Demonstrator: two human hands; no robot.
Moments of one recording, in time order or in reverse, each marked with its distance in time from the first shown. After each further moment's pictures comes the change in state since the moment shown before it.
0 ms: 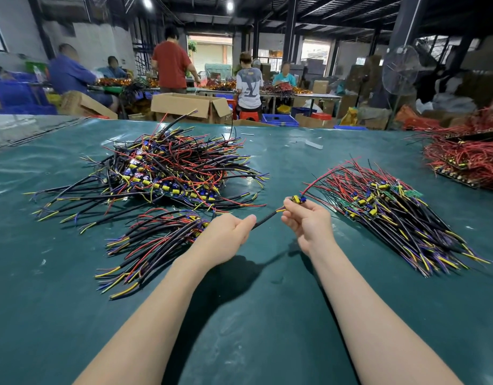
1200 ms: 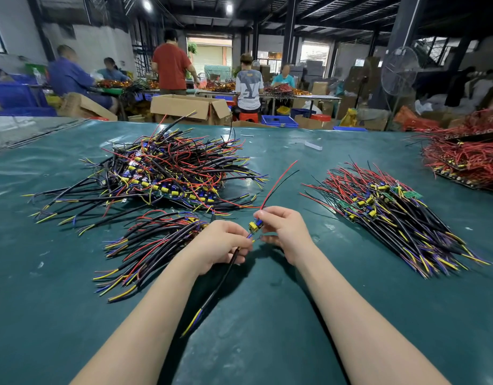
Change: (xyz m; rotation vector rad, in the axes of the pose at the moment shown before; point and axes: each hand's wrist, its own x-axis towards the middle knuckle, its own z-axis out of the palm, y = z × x) left_hand 0.001 -0.004 0.002 -0.655 -0.127 -0.332; right_hand -0.021 0.008 0.023 -0.429 -0.215 0.080
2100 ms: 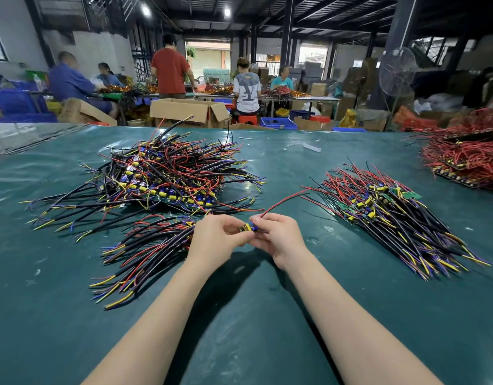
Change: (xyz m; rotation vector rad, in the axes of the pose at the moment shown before) left_hand -0.002 -0.004 0.004 0.364 0.322 0.400; right_hand -0.003 0.003 0.011 0.227 0.027 0.114
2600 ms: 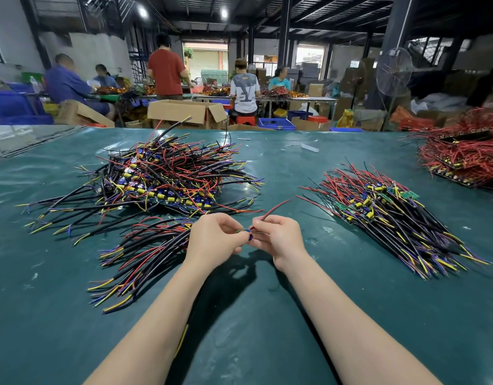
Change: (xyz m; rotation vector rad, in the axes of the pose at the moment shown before) left_hand 0.006 0.002 0.000 -0.077 0.077 -0.160; right_hand 0.000 -0.002 0.000 0.002 0.041 -0.028
